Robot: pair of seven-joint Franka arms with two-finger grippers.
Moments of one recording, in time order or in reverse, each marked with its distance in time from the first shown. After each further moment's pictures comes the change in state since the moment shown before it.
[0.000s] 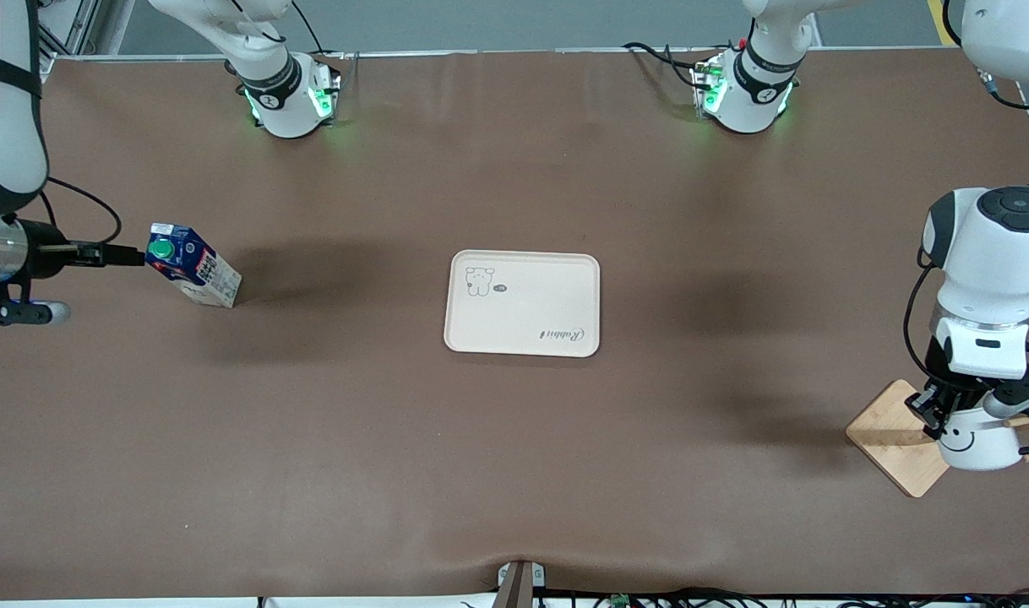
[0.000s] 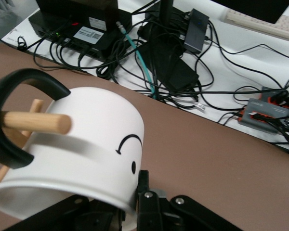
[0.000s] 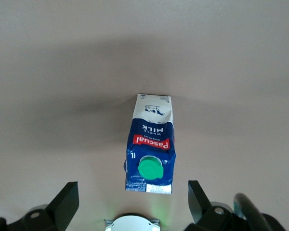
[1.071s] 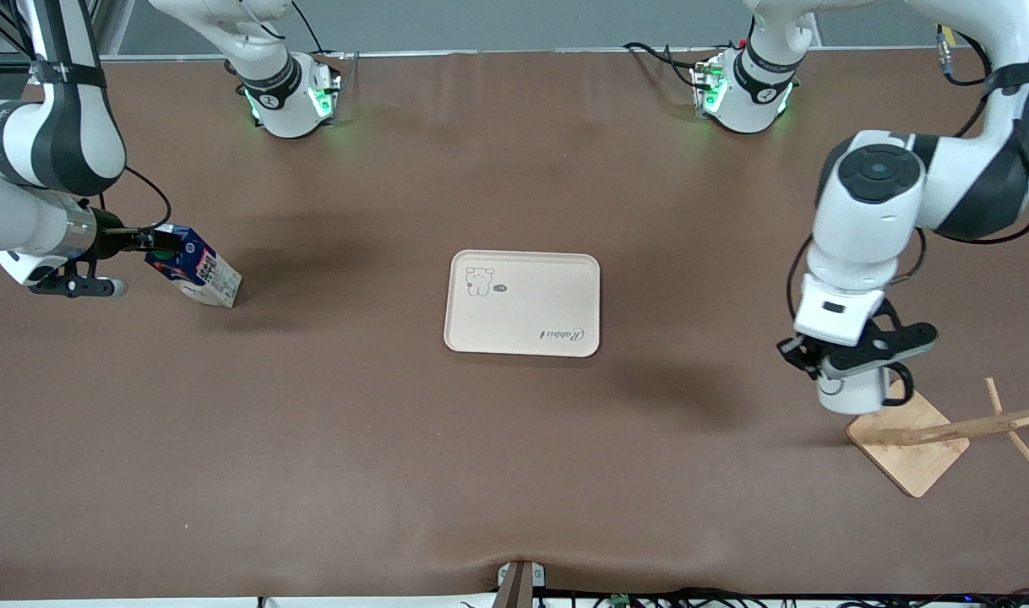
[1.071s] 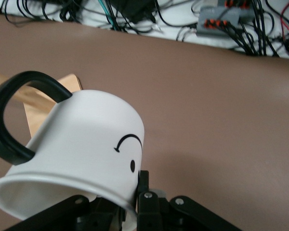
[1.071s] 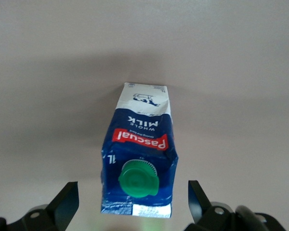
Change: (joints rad) left arm -0.119 -0.126 -0.247 0.011 -0.001 -0.542 -0.081; right arm -0.003 -0.156 -0.005 -0.397 -0.057 0.302 0.000
